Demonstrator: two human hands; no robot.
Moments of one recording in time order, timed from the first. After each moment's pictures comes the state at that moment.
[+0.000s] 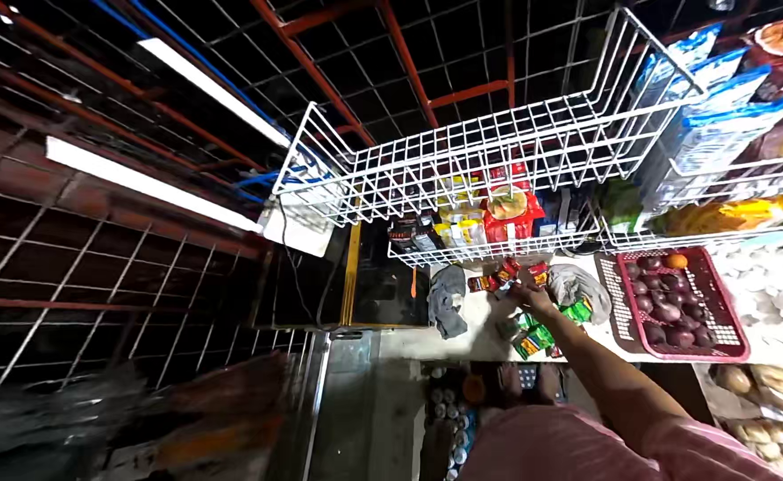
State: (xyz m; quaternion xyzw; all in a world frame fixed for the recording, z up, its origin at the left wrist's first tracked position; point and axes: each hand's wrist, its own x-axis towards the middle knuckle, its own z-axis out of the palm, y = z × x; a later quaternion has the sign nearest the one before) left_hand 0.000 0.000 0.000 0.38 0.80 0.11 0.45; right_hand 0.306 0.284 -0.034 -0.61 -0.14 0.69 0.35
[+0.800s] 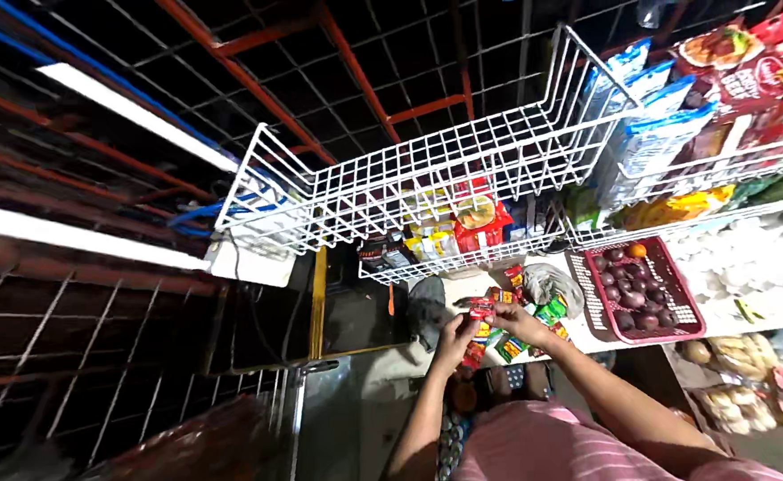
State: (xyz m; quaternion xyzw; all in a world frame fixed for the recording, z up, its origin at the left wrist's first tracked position) left_hand 0.131 0.227 0.115 0.52 0.58 0.24 0.58; right_hand 0.329 0.233 0.065 -0.41 -0.50 0.67 0.37
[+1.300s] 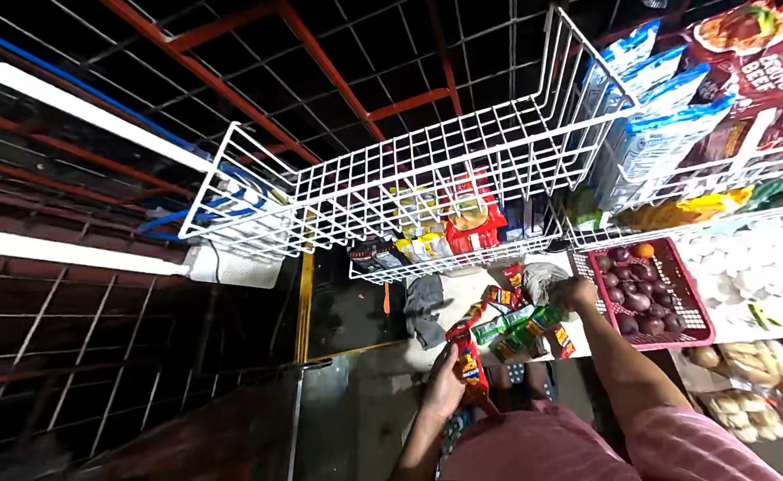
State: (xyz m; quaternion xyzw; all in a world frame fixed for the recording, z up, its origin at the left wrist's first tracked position) left_hand 0.140 0.172 0.129 0.18 0.56 0.38 0.71; right_hand 0.457 0.275 -0.066 -0.83 -0.26 0.45 0.19
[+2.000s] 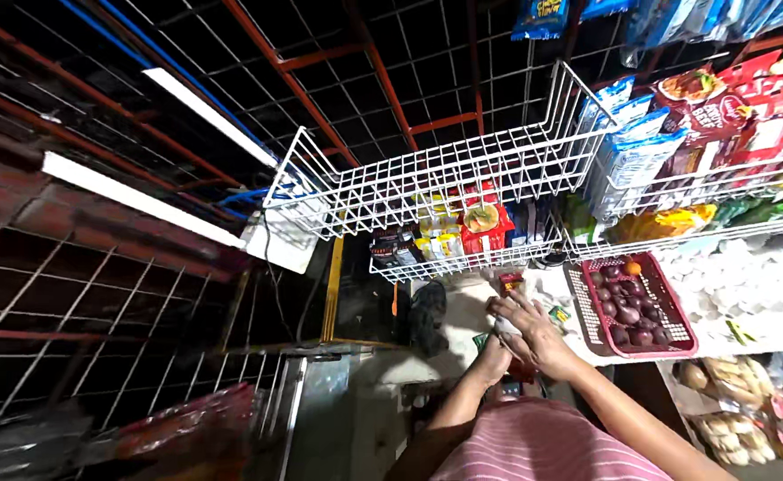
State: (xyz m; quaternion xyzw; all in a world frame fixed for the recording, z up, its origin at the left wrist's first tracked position) left_hand 0.202 0.184 0.150 0.46 0.46 0.30 0.70; right_hand 0.351 0.188 0.133 -0.48 -0.75 0.29 0.34
